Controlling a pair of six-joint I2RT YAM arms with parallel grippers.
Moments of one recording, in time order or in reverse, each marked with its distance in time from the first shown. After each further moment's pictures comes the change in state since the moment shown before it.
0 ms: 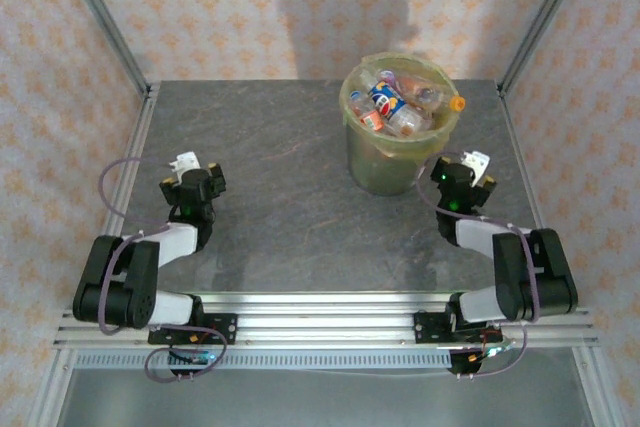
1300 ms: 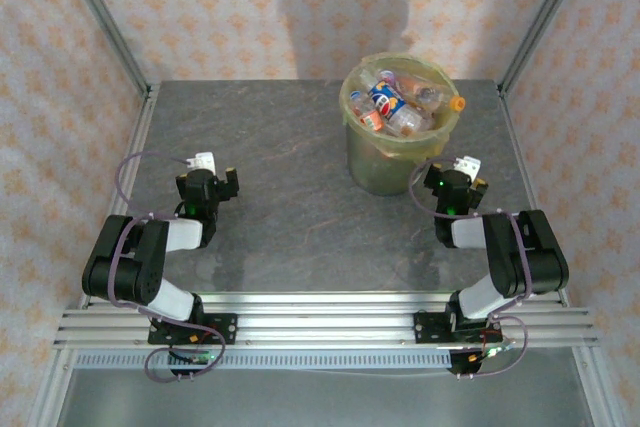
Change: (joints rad) left arm -0.002 0.114 0.009 0.092 0.200 0.098; right arm -0.008 0.120 -0.029 0.151 -0.089 -0.038
